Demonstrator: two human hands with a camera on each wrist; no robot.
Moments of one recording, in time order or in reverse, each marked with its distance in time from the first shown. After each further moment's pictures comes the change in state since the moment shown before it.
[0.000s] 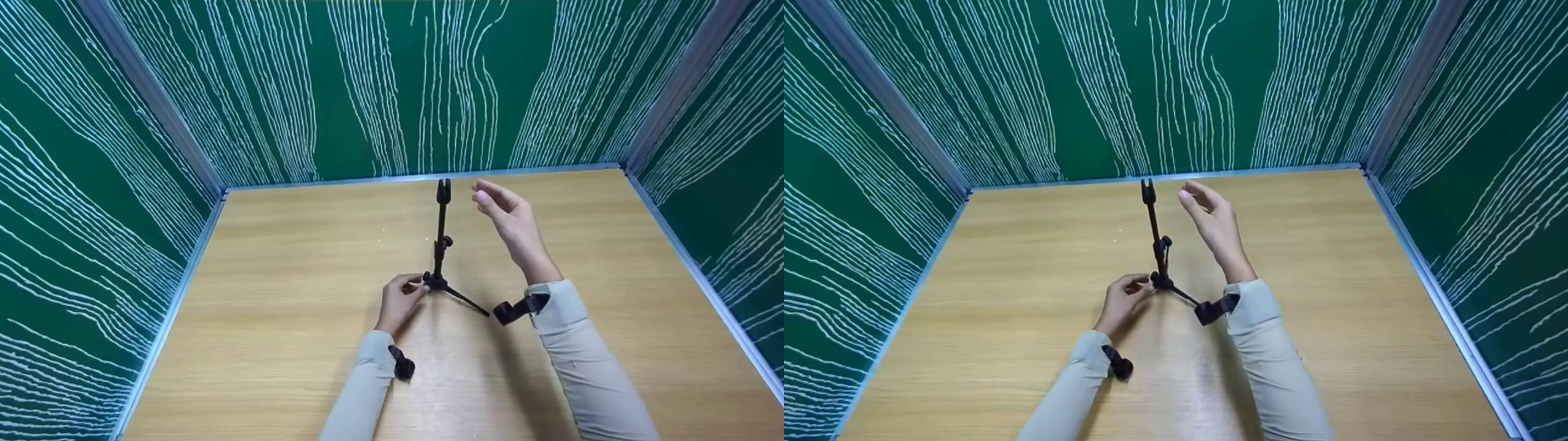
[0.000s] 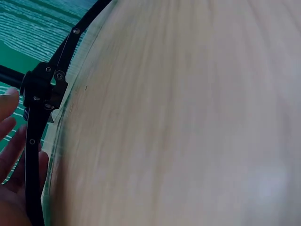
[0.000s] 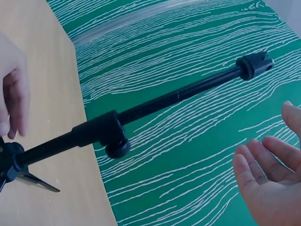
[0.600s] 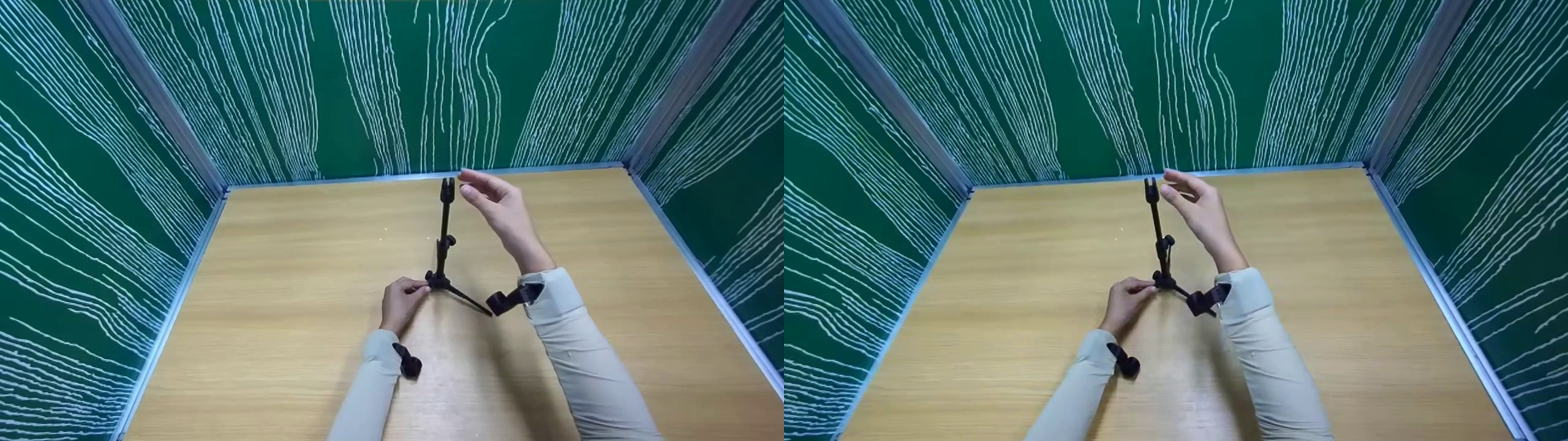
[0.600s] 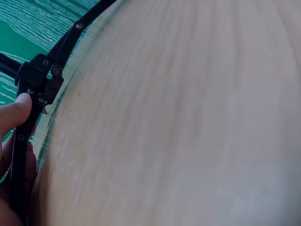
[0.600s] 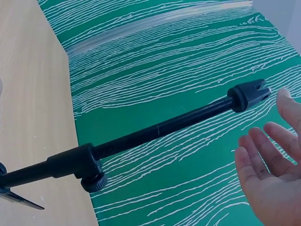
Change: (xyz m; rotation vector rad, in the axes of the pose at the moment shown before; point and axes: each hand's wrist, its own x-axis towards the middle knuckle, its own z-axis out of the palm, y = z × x) left_hand -0.001 0.001 0.001 0.187 0.026 -0.060; right_hand 0.009 -0.022 0.018 -0.032 -0.052 -0.044
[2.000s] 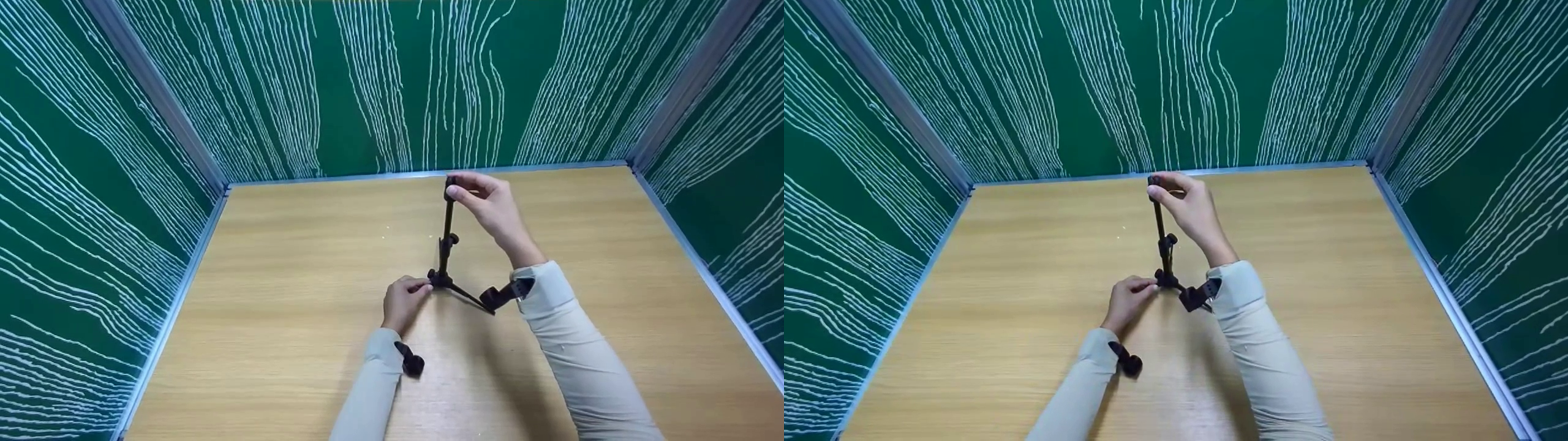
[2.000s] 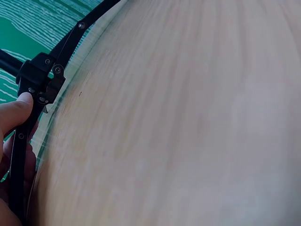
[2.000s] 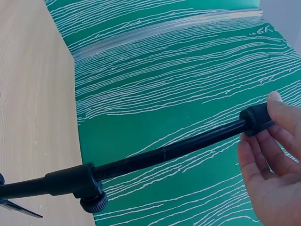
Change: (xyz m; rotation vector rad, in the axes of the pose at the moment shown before) left_hand 0.000 -0.002 0.001 0.041 -0.023 -0.063; right_hand 0.009 -0.003 0.018 -0.059 -0.004 -0.053
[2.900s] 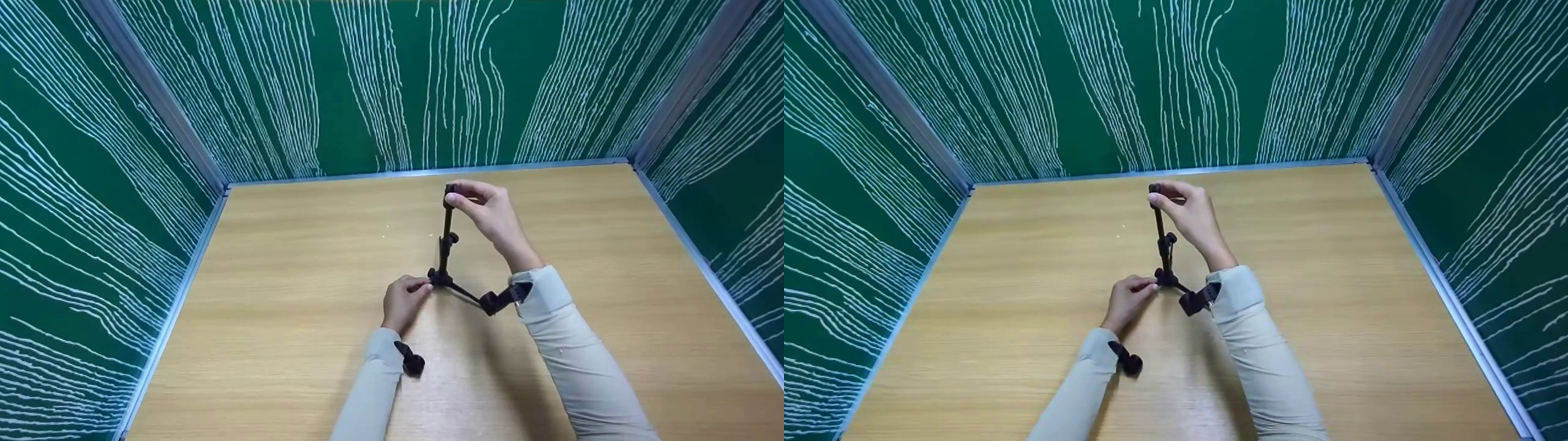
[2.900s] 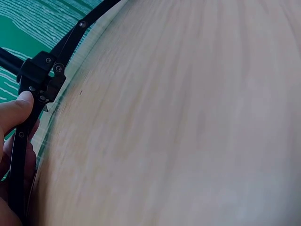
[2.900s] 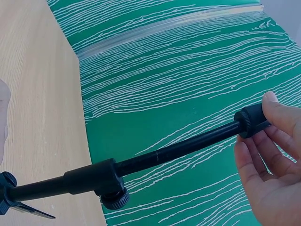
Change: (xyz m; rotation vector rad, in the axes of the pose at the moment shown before) left_hand 0.000 0.001 -0.001 0.026 -0.004 0.007; right_hand -0.004 0.013 0.002 -0.033 -0.002 0.025
